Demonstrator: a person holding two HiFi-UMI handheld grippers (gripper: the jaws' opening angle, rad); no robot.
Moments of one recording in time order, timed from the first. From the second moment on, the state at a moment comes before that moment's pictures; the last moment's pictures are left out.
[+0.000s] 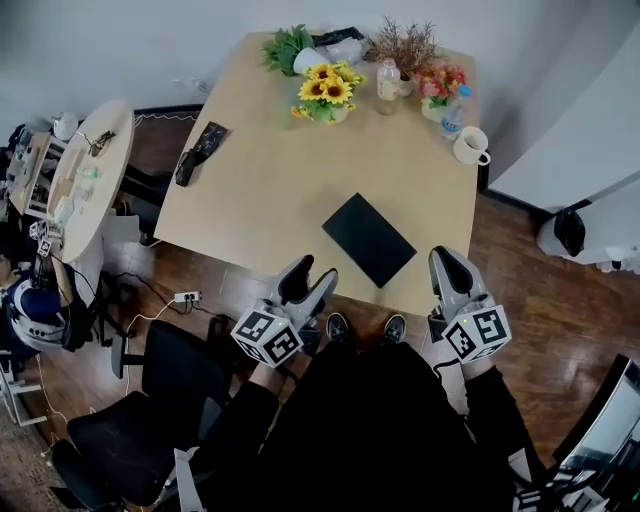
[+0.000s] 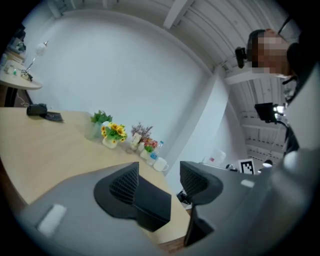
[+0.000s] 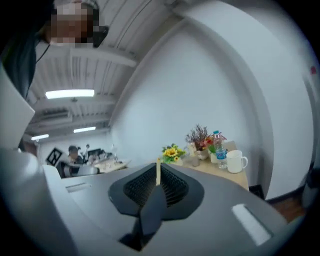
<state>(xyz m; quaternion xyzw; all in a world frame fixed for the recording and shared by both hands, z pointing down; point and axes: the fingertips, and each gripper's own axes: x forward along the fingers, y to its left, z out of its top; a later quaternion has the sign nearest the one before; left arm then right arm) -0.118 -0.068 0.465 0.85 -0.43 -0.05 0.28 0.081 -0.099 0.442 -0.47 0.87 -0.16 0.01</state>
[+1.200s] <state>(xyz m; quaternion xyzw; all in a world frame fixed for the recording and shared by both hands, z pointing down) -0.071 -0.062 0.362 0.91 -0.40 -0.04 0.12 0.024 -0.082 0.340 -0.40 0.91 -0.09 0.06</state>
